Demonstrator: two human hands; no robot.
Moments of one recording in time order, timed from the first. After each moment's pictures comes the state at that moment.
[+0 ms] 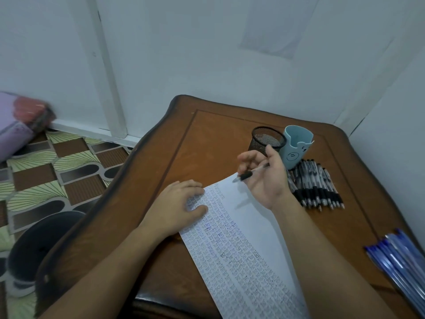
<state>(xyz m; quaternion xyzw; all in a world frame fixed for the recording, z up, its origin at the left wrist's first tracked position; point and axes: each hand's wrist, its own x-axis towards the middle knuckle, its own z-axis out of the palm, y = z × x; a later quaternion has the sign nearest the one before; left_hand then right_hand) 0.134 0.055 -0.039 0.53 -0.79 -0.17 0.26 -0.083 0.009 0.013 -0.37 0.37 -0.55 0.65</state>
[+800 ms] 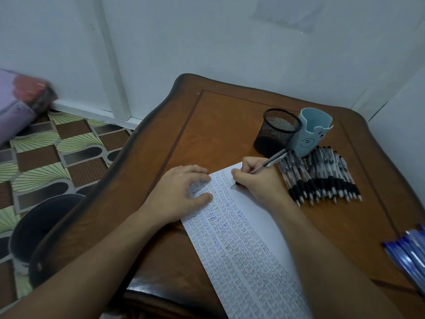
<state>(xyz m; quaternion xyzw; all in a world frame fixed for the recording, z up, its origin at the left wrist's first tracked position) 0.136 0.049 -0.040 0.52 -0.79 -0.16 0.28 -0.073 0.017 -0.031 -0.57 0.49 -0.45 0.49</state>
